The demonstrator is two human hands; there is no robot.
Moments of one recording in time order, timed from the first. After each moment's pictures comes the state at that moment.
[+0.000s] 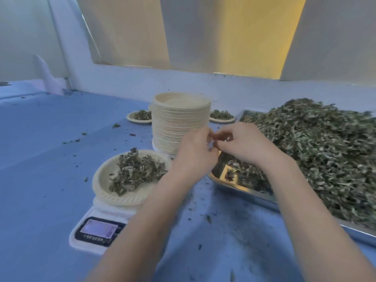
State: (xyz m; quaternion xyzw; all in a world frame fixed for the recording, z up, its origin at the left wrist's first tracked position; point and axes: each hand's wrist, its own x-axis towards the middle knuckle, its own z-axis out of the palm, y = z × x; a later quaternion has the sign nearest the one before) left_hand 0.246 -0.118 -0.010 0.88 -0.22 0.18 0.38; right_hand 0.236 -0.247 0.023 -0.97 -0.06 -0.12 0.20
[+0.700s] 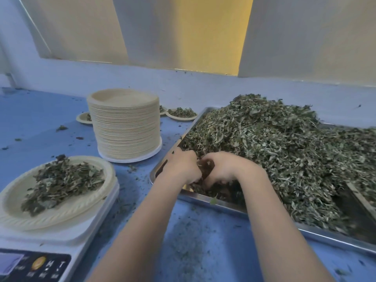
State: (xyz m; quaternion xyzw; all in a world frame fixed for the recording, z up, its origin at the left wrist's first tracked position) left_hand 0.272 -0.220 -0.035 0.97 -0.18 -0.09 0.17; right_hand 0.250 -0.346 -0.027 -0.97 0.04 0.12 0.20
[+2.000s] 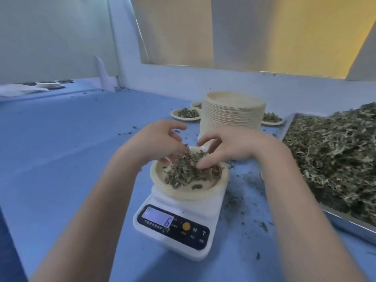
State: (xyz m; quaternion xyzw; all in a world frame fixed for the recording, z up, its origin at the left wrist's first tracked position) left_hand 0.235 0.038 0.026 0.89 -0.04 -0.01 0.45; right_hand 0.258 -0.140 0.039 -0.96 -0.20 0.11 0.15
